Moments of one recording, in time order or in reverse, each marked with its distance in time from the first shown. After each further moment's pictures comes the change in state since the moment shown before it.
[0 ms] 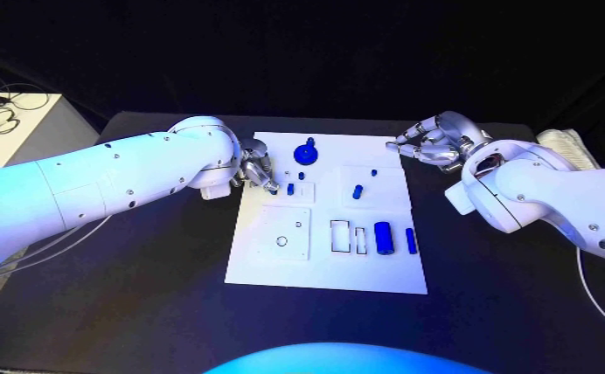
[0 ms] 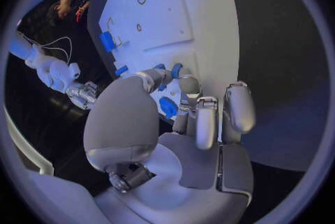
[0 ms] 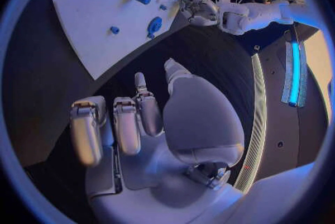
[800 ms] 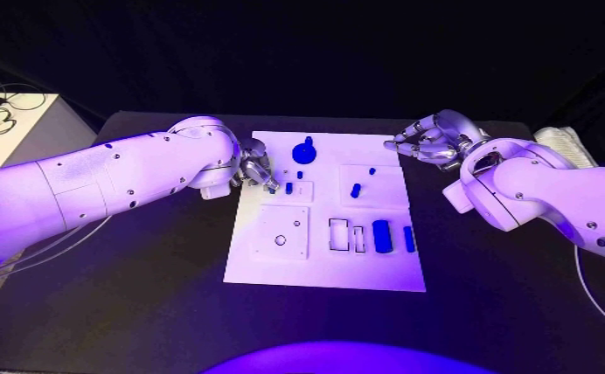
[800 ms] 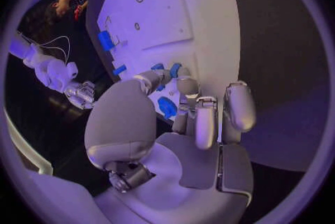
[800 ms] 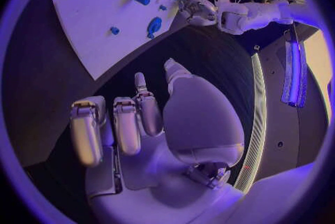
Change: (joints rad) left arm -0.003 0.011 -0.003 -0.013 0.002 -0.010 -0.009; left_hand -0.077 0.031 -0.017 -0.117 -0.025 0.016 -0.024 -0.026 0.000 0.021 -0.015 0.000 0.018 -0.004 -0.011 0.000 0.000 0.000 0.000 0.000 -0.015 -0.016; right arm 0.000 -0.002 0.000 0.004 0.001 0.000 0.000; right_hand 0.000 0.000 0.000 0.000 0.000 0.000 0.000 0.000 0.000 0.000 0.000 0.000 0.000 0.000 0.000 0.000 0.000 0.000 0.000 0.000 0.000 0.000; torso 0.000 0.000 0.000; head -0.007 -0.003
